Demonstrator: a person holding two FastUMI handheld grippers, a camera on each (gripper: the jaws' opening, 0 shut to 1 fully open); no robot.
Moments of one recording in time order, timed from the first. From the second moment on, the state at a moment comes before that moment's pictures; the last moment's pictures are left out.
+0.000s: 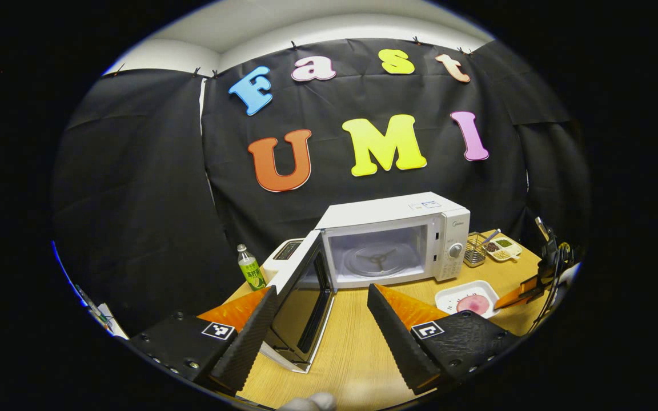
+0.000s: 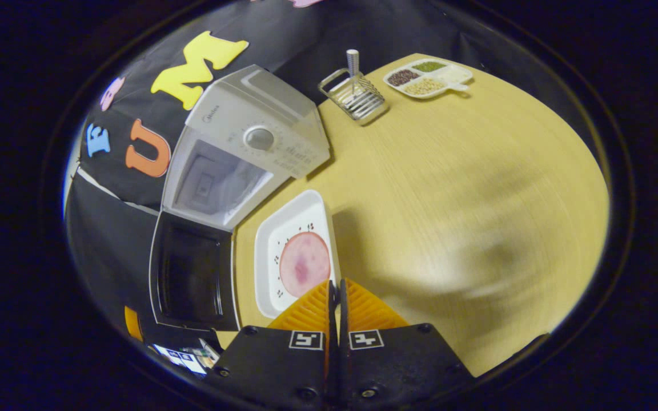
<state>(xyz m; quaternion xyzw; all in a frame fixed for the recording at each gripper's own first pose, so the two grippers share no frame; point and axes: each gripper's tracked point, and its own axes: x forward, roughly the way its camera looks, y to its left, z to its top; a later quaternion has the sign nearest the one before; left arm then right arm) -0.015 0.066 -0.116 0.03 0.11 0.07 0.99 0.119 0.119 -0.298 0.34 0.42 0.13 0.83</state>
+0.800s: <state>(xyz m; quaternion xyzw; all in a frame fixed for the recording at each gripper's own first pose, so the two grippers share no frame) 0.008 0.040 -0.115 0.04 0.09 0.05 0.99 0.249 0.279 -0.253 0.52 0.24 0.02 0.82</state>
